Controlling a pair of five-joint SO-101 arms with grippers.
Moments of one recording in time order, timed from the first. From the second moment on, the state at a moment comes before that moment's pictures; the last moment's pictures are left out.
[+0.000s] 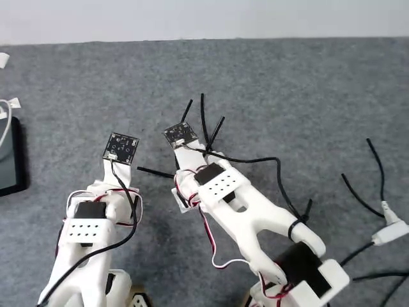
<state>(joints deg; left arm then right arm) -4.0 -42.0 71.2 47.3 -9.5 -39.6 -3.0 34.0 52.3 -10.7</state>
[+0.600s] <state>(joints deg) -4.2 -42.0 71.2 47.3 -9.5 -40.9 5.4 33.1 39.4 -12.7</state>
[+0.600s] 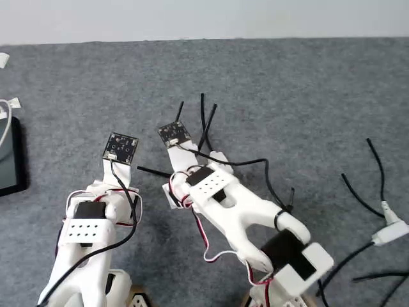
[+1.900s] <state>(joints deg) -5.4 -42.0 71.2 45.5 -9.5 28.1 -15.3 29.3 62.7 9.1</state>
